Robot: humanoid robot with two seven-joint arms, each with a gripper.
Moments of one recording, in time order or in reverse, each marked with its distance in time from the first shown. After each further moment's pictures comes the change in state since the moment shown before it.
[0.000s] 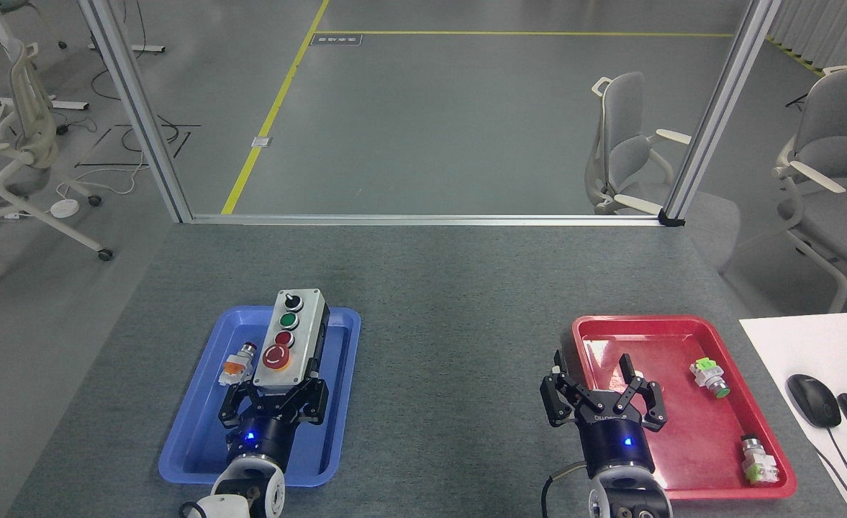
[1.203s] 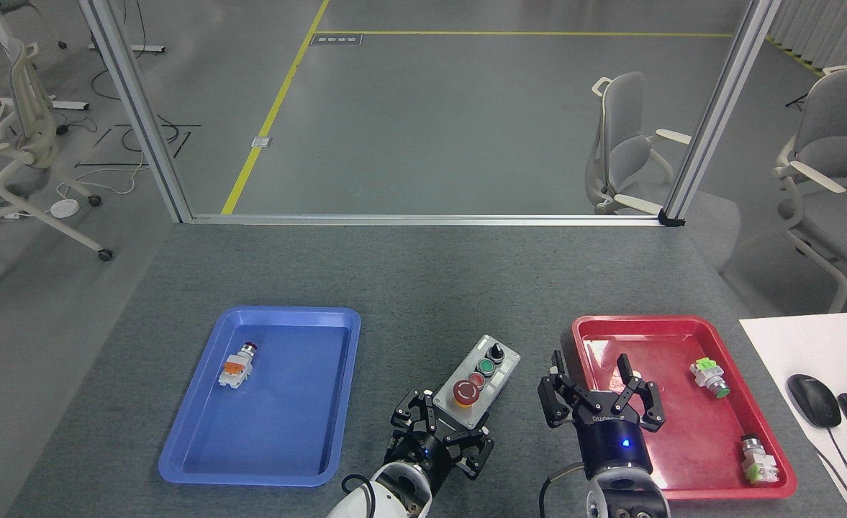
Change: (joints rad) left arm -0.255 -0.150 -0.738 0.362 0.020 0.140 -0.077; right arm 0.005 0.004 0.005 -0.006 0.002 -0.002 0.004
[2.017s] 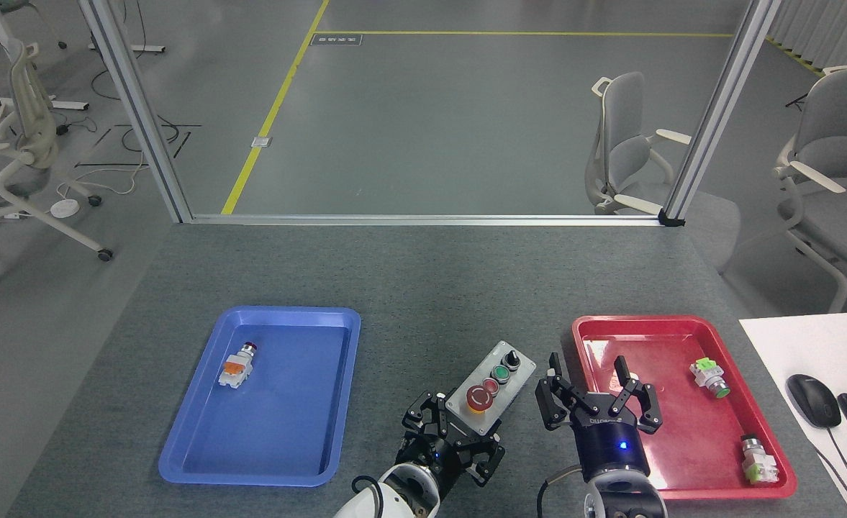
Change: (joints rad) left arm -0.009 0.001 -0.043 -0.007 0.001 -0.016 -0.041; right arm 0.005 0.003 0.006 0.001 0.002 0.000 -0.005
